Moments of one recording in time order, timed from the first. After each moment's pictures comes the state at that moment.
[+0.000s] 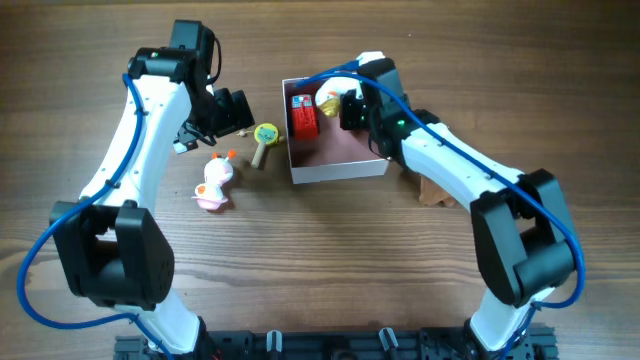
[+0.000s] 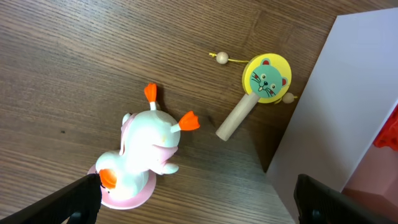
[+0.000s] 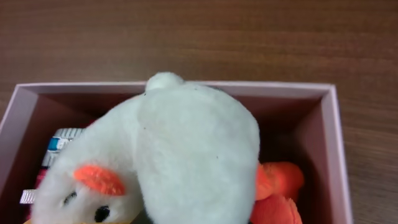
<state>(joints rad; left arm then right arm) -0.12 1.86 1.61 -1.19 0.04 -0.47 0.44 1.91 1.22 -0.08 0.02 0.30</state>
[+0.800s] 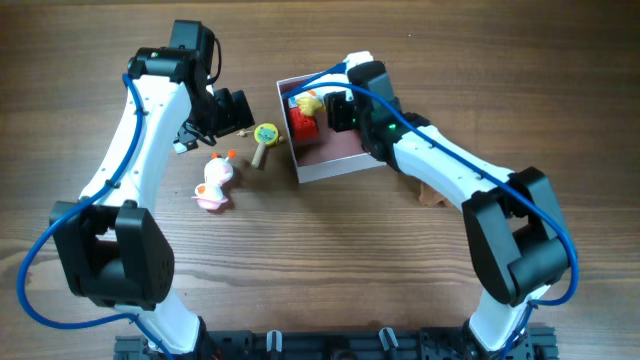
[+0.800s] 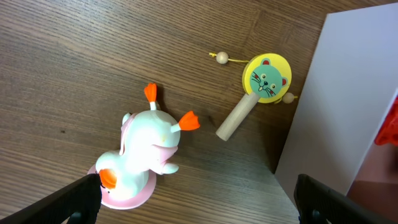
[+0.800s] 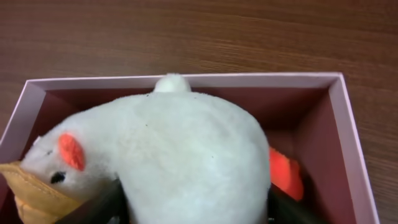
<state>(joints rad) -0.12 1.86 1.61 -1.19 0.04 -0.47 0.48 1.93 1.22 -0.01 0.05 0.21</state>
